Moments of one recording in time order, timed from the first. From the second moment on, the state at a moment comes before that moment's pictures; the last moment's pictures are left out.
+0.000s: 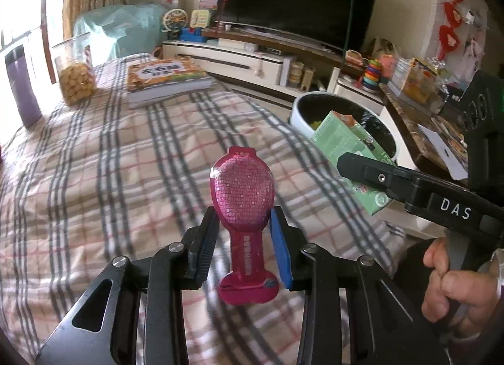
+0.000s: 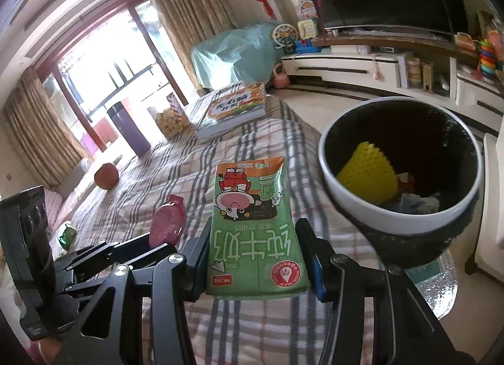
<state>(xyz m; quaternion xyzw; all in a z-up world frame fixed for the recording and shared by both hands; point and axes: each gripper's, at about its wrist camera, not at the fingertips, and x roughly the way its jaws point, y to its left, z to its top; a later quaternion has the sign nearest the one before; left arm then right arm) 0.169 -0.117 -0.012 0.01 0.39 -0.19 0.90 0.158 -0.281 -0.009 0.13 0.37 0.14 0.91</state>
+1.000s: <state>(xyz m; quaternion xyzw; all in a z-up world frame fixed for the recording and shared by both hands) 0.178 -0.167 -0.003 0.01 0.39 -0.25 0.89 0.148 -0.336 -0.007 0.17 0.35 0.11 0.91</state>
